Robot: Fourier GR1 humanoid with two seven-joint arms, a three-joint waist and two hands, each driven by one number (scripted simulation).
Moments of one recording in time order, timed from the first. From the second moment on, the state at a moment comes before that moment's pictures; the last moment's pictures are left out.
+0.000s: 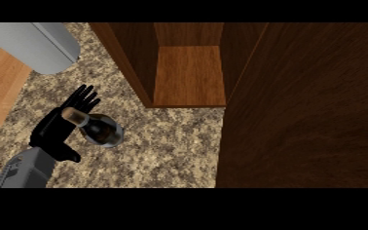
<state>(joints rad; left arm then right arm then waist) -0.30 0.30 0.29 -0.79 0.25 -0.82 -0.26 -0.10 -0.08 0.07 -2.49 -0.10 0.10 0.66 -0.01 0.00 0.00</state>
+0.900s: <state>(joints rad) -0.38 0.26 0.23 -0.59 0.15 -0.74 -0.39 -0.12 -0.07 0.09 -2.50 -0.09 0.09 0.68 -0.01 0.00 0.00</state>
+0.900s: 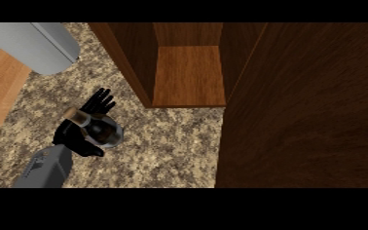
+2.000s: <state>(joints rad) -0.31 0.25 0.14 -0.73 0.07 -0.65 -0.54 -0.09 -0.06 0.08 -2.48 -0.09 0.10 0.66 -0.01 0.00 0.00</state>
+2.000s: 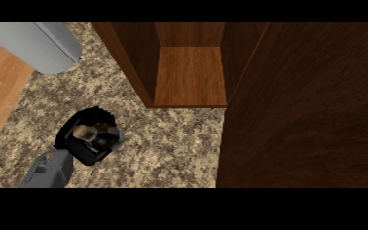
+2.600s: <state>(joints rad) -0.10 0.15 0.23 -1.06 0.09 -0.28 -0.69 -0.05 -0.05 0.09 -2.48 -0.08 0.11 0.63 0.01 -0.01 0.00</state>
